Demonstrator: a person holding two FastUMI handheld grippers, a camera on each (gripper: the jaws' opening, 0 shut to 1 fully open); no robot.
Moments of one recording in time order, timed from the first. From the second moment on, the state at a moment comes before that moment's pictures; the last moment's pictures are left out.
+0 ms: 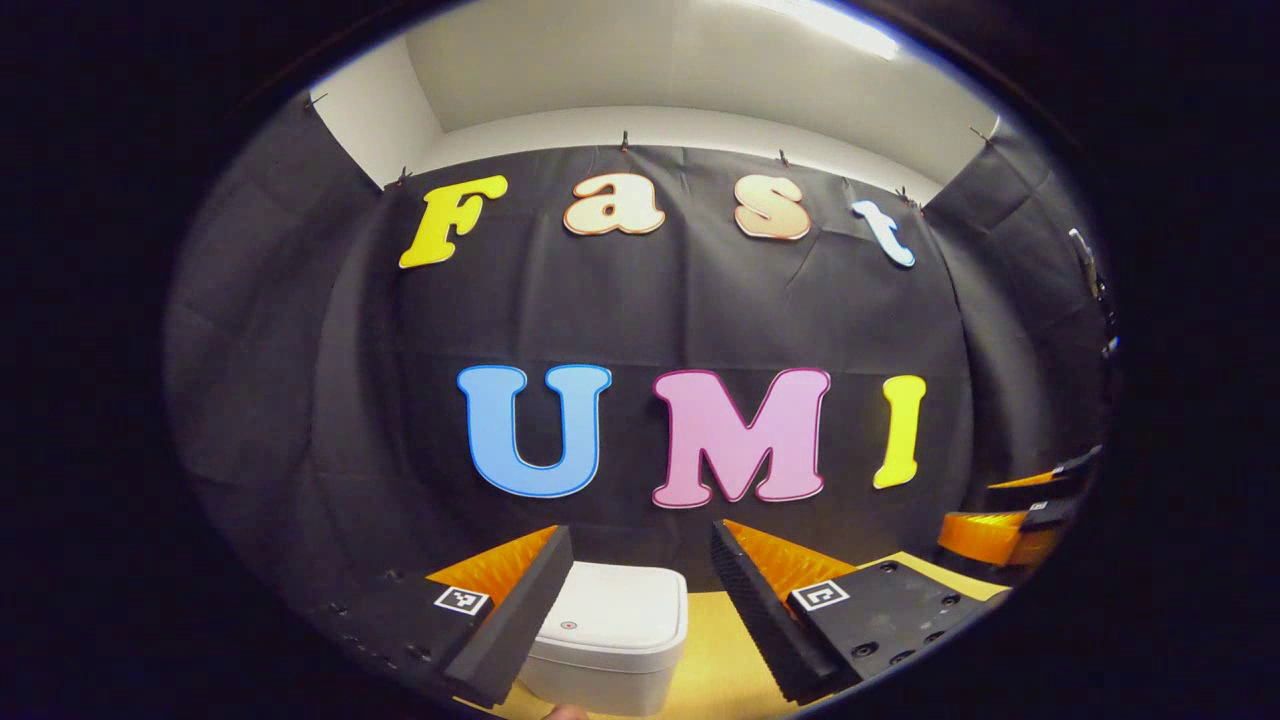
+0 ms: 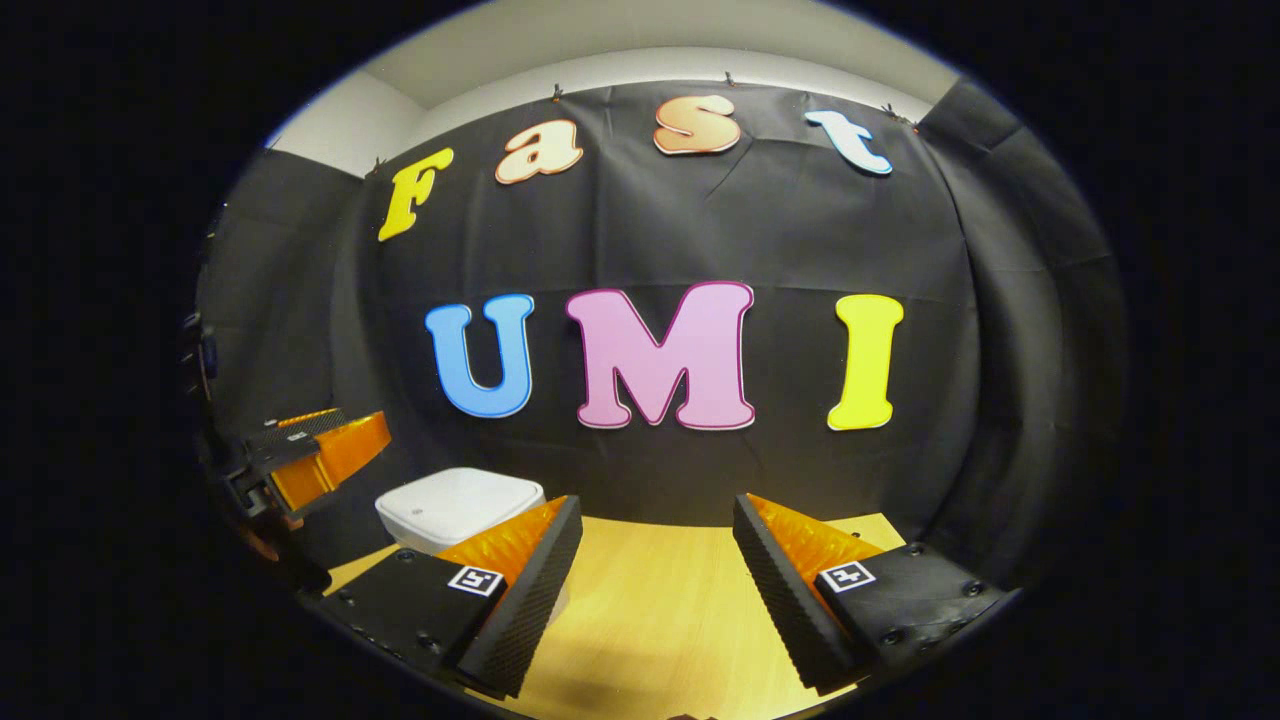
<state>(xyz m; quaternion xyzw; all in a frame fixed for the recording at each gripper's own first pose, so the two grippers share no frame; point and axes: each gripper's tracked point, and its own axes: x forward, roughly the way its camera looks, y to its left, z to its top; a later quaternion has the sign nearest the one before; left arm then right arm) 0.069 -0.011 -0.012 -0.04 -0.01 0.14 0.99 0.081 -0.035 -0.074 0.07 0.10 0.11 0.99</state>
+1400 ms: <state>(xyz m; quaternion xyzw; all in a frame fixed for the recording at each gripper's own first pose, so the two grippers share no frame) -0.014 -0.016 -0.006 -0.03 -0.04 0.06 1.00 -0.026 0.008 -0.019 -0.01 0.01 0.03 1.00</state>
